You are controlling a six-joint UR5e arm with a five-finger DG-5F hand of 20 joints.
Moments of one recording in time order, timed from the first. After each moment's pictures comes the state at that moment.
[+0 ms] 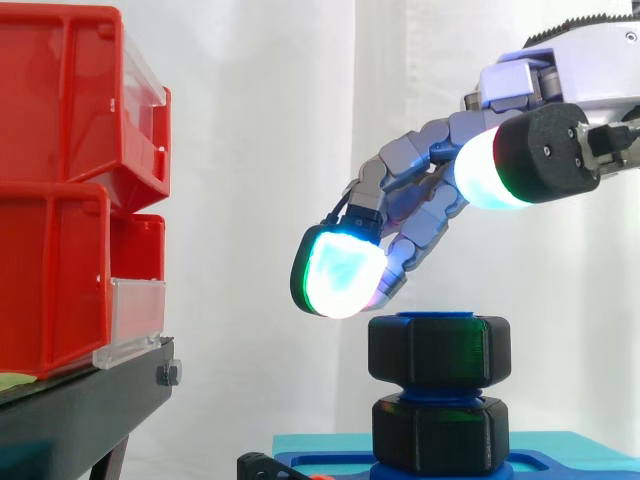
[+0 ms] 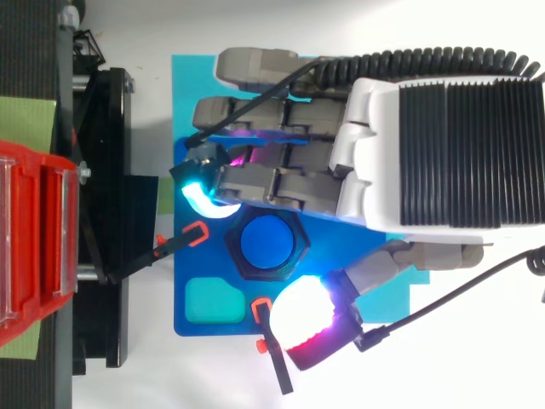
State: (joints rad) arm 0.15 -2.16 -1.15 -3.05 -1.54 -1.41
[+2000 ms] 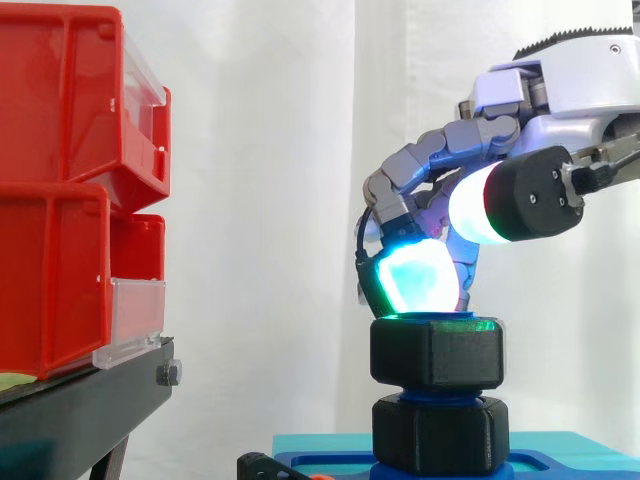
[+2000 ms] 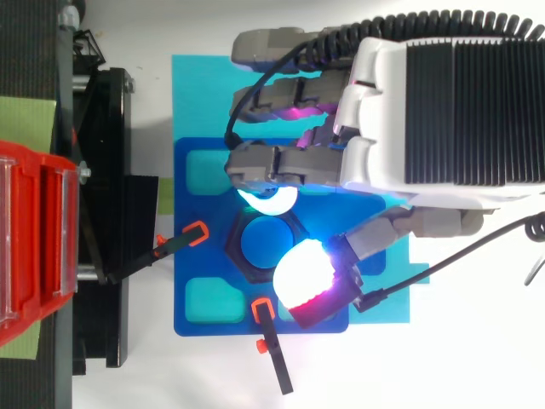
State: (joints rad) arm 0.12 -2.16 -1.15 -3.04 -1.54 -1.41
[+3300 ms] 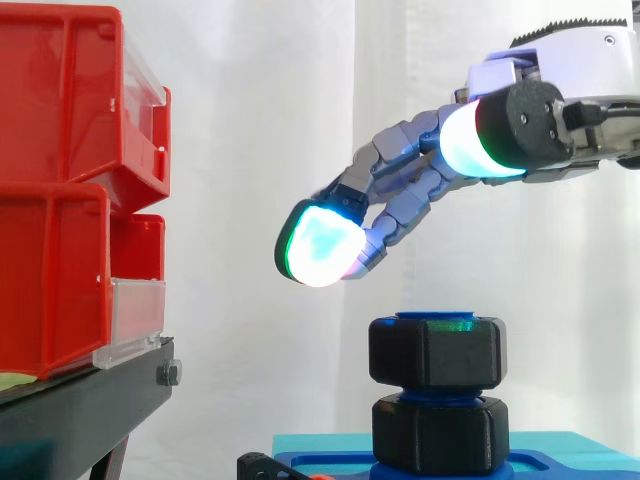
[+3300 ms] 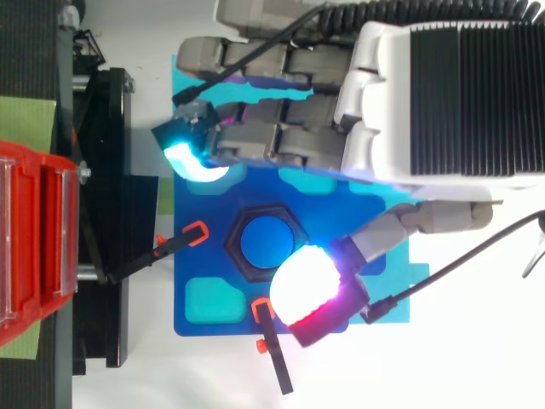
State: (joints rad) arm 0.12 -2.16 -1.14 -3.03 -1.57 -1.42
